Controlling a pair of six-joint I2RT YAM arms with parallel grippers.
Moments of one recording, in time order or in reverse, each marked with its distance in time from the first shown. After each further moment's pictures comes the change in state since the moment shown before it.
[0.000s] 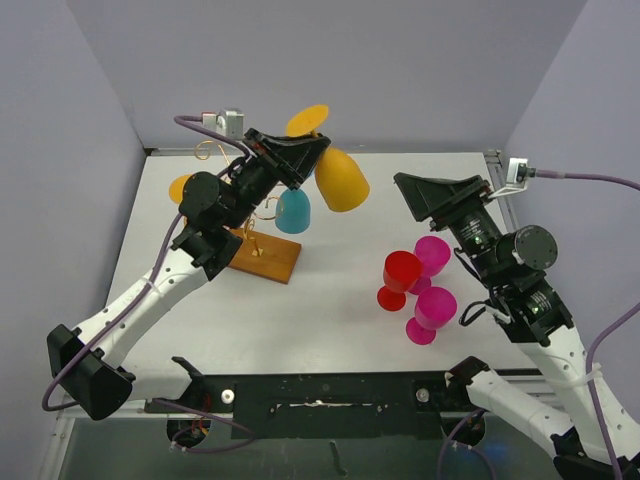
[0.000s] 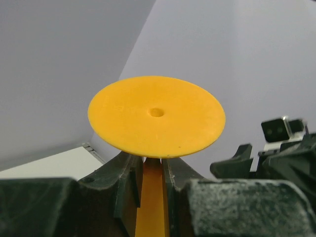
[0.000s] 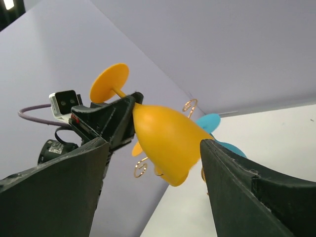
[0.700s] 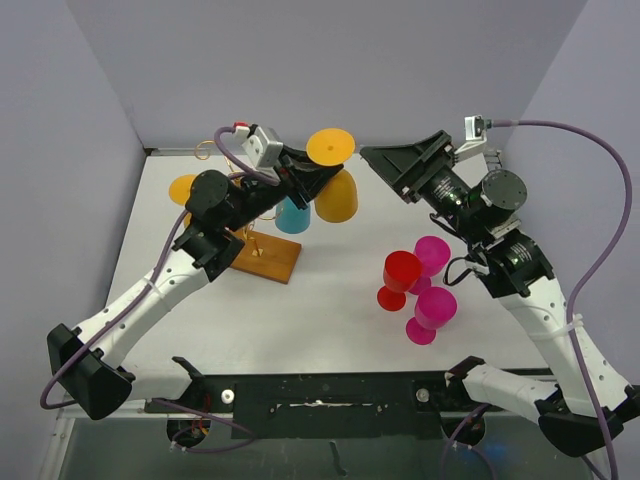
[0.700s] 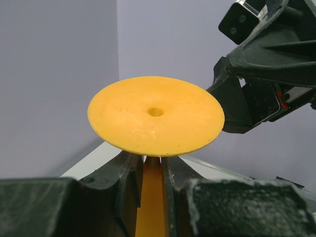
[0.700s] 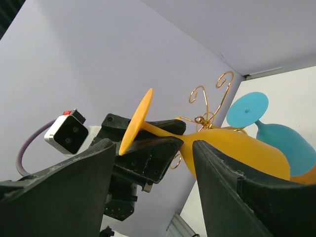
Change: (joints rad) left arm -0.019 0.001 0.024 -0.104 0.259 0.457; right arm 0.000 0.275 0.286 -0.081 -0.175 0.190
